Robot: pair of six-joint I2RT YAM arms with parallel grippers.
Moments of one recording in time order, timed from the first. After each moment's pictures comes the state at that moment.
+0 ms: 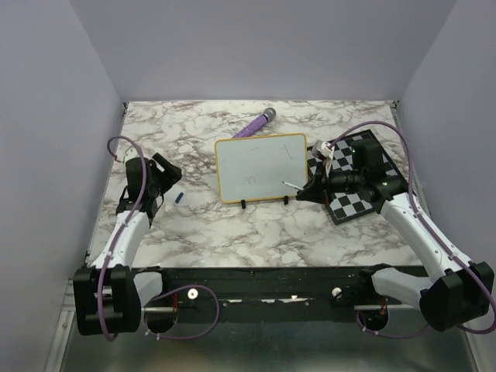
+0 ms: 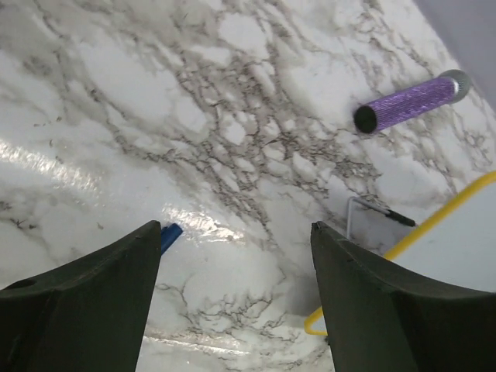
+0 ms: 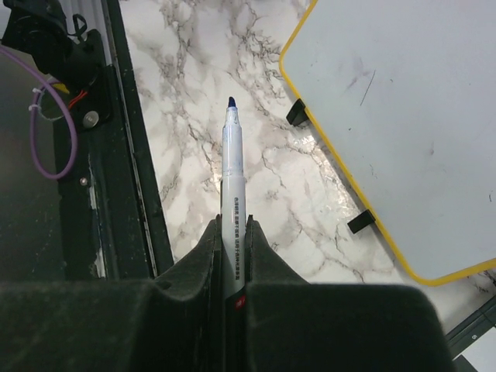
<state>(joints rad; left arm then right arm) 0.06 1.11 0.58 -0.01 0.03 -0.69 0.30 1.13 0.93 -0.47 -0.95 -0.31</state>
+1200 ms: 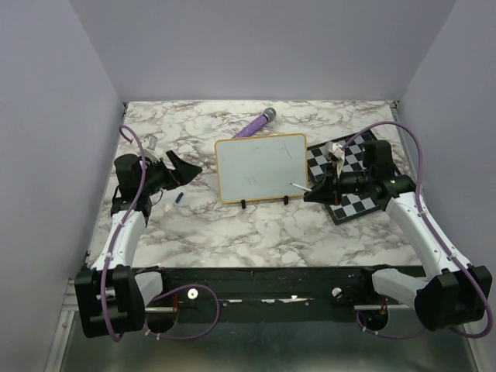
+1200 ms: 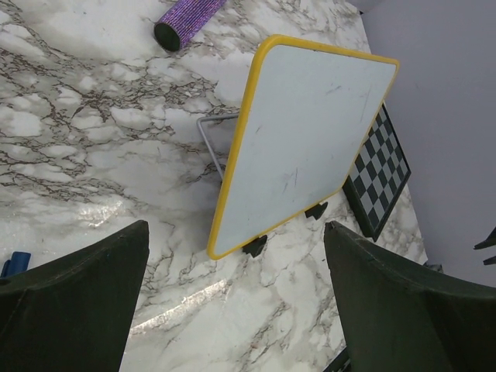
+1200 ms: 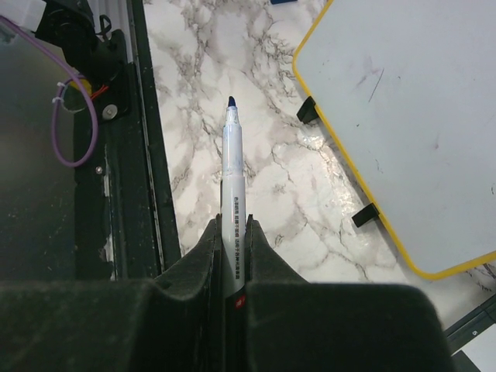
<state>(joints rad) 0.13 1.09 0.62 0.10 0.72 -0.54 0.18 1.12 0.93 -0.58 -1.11 -0.45</state>
